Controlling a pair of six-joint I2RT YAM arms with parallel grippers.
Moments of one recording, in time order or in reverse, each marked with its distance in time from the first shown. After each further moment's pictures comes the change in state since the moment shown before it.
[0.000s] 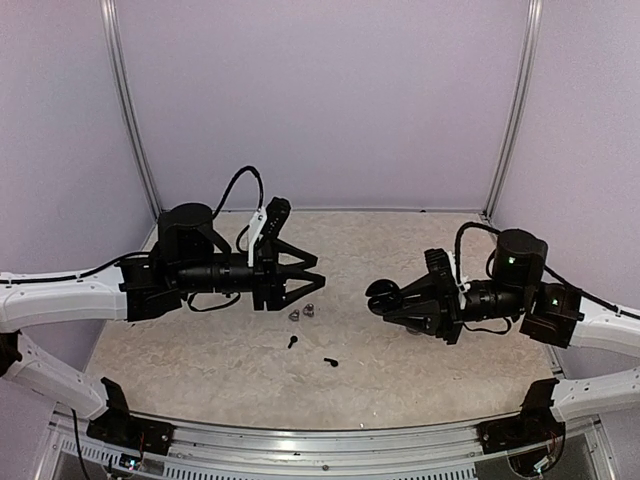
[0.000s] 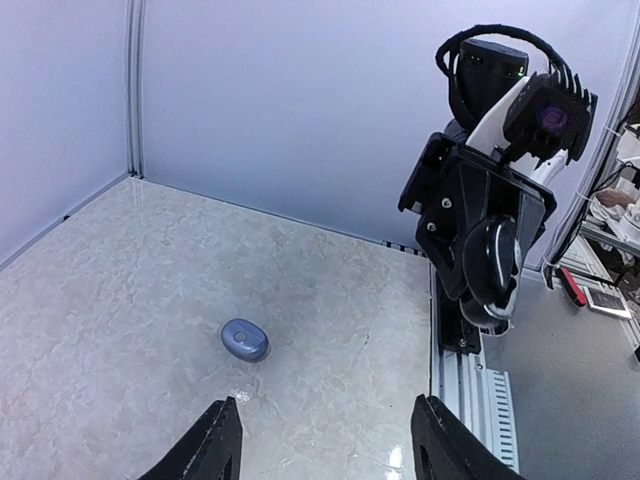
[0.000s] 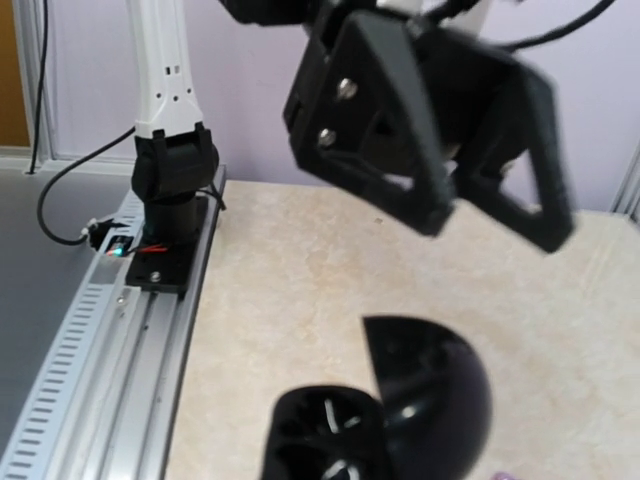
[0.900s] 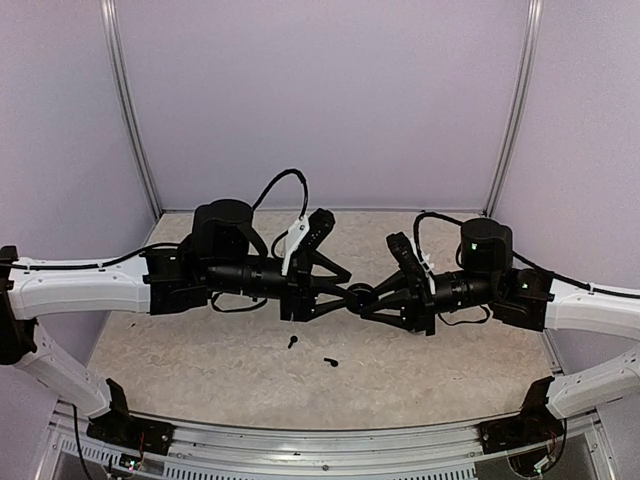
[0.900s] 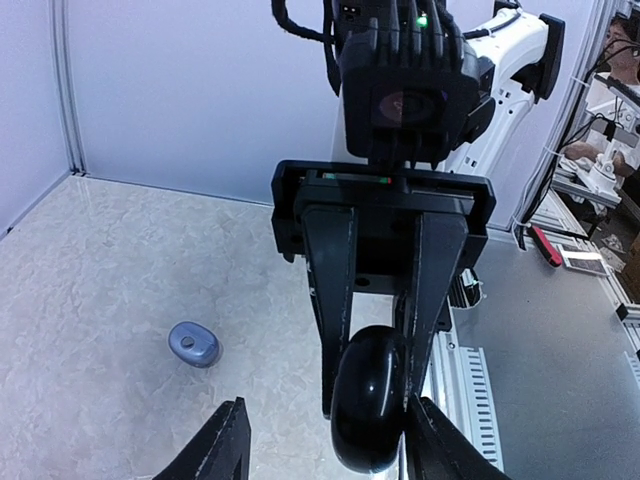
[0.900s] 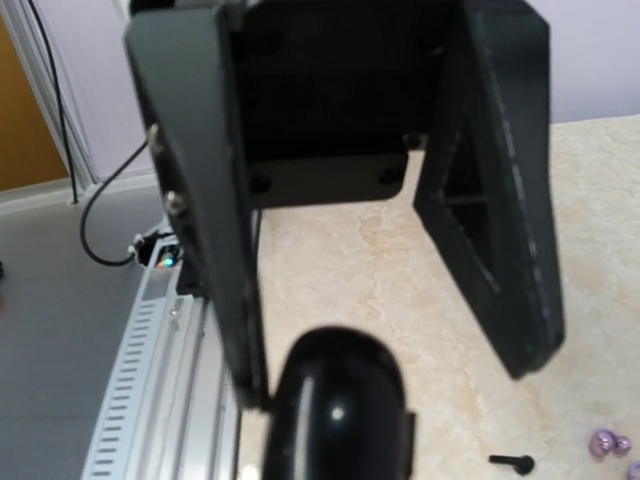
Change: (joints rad) left arm -0.100 0.131 0.149 -0.105 0.023 0.073; right arm -0.016 0.198 0.093 0.018 -0.077 0.206
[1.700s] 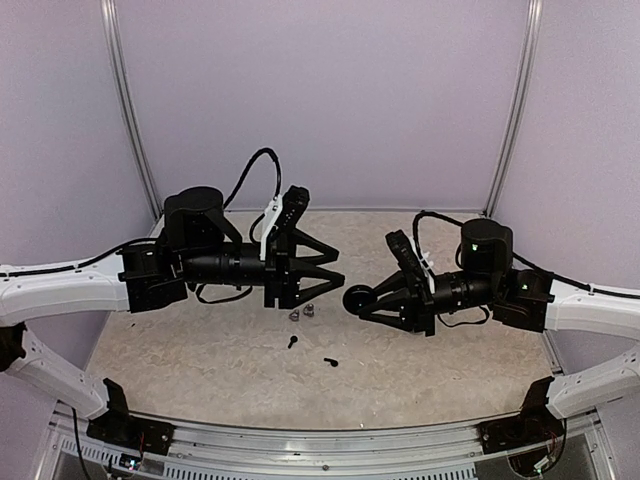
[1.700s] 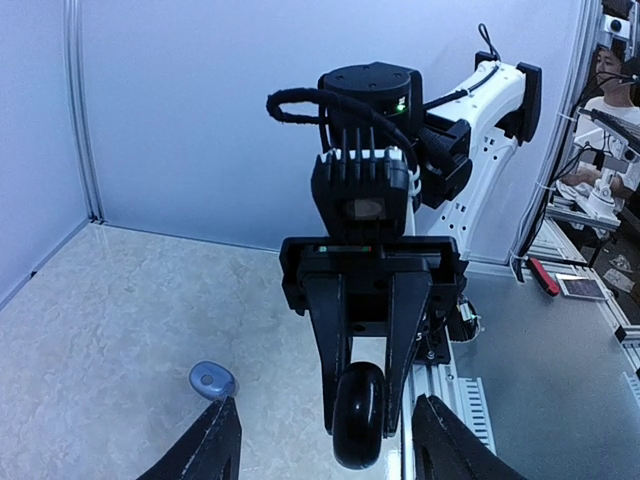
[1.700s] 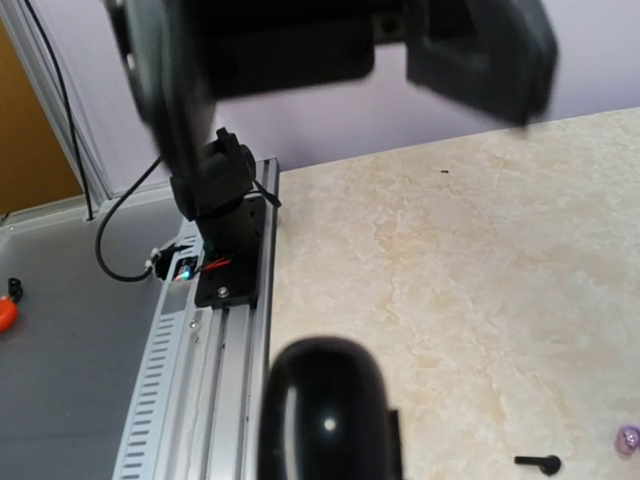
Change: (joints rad) left arm 0.026 -0.109 -0.018 0.034 0.005 -0.009; right arm 0.003 -0.001 -0.001 0.012 0.006 0.058
